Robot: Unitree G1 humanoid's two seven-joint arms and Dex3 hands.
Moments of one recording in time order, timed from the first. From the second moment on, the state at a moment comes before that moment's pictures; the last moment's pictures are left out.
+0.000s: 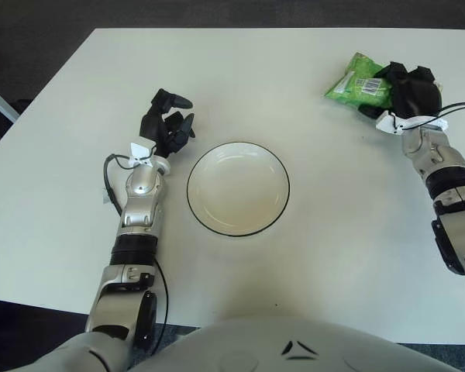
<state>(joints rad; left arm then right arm) -0.31 0.11 0.11 0.25 -0.06 -0.29 -0.02 -0.85 -0.63 0.33 1.07 -0.65 -0.29 -0.58</state>
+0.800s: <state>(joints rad) -0.31 0.11 0.10 0.25 -0.05 -0.30 -0.01 -0.84 -0.63 0.26 1.13 -0.58 -0.49 -0.70</state>
